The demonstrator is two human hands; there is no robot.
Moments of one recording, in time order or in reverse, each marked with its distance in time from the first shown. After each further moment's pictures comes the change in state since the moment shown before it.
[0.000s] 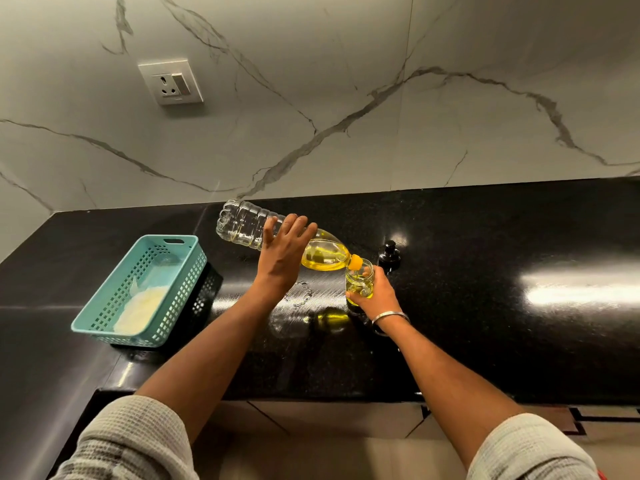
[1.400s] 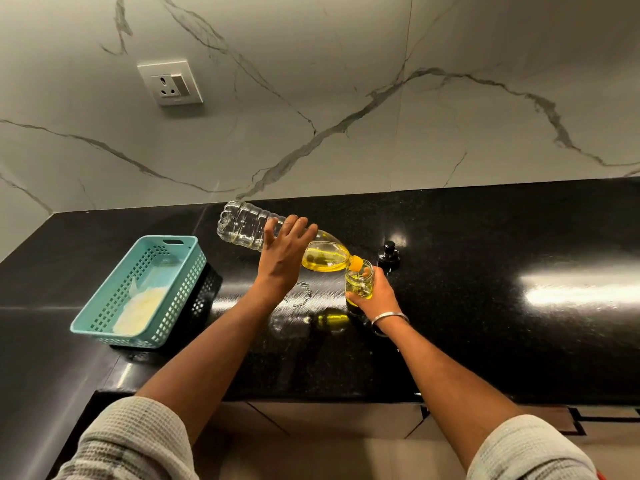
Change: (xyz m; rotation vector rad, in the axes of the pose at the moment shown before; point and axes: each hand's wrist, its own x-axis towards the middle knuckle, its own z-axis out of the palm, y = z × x) left_hand 0.000 0.000 0.003 -0.010 -0.017 -0.001; right_hand 0.002 0.001 0.001 -0.003 -0.010 0.028
